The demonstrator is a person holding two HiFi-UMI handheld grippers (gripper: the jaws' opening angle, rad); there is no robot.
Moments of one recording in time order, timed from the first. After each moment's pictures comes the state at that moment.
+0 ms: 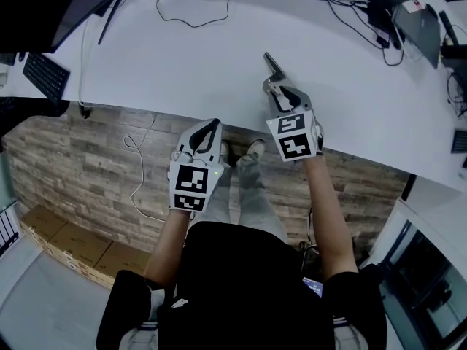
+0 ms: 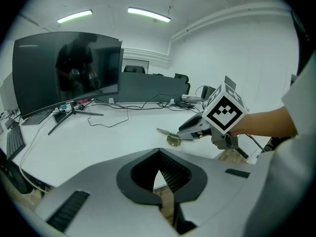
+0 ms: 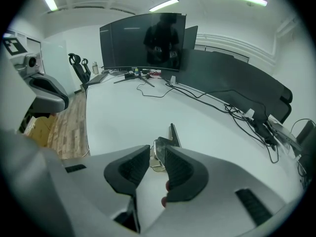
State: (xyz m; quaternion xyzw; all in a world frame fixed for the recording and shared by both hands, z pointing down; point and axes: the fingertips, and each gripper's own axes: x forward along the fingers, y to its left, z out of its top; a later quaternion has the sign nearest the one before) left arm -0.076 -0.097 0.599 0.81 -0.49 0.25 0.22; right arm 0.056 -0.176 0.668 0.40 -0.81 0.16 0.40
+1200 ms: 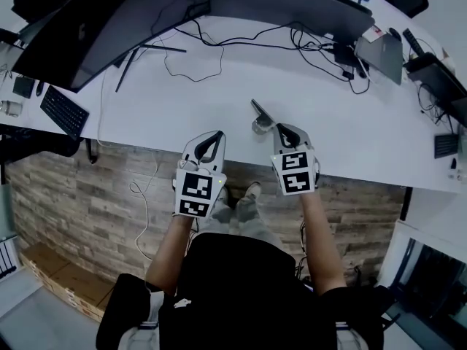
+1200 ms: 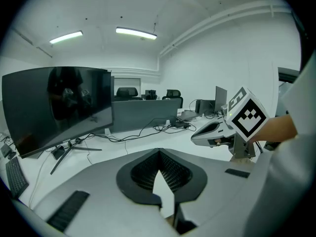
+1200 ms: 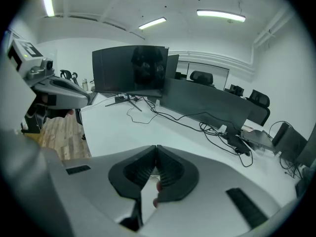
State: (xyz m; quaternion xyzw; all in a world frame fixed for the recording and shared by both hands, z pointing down) left arm -0.061 -0.136 0.489 0.84 -0.48 0.21 0.13; right arm 0.084 -0.165 0.545 0.49 -0.80 0.14 0.32
